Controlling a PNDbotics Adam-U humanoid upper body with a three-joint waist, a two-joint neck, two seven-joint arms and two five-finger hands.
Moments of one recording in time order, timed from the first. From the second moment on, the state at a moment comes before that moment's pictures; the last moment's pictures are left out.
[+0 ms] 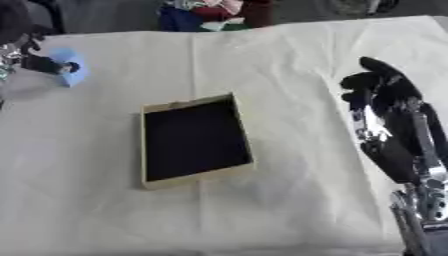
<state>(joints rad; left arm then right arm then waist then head) -1.02 0.49 0.03 -0.61 -0.92 0.29 -0.19 -0.10 -0.29 0.09 -1.98 0.04 -0.18 -0.04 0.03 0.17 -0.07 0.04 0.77</state>
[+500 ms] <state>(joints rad) -1.01 0.49 0.03 -0.58 -0.90 0.29 -0.17 -0.10 -0.29 0.09 -1.98 0.04 -0.18 -0.04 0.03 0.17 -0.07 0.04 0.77</state>
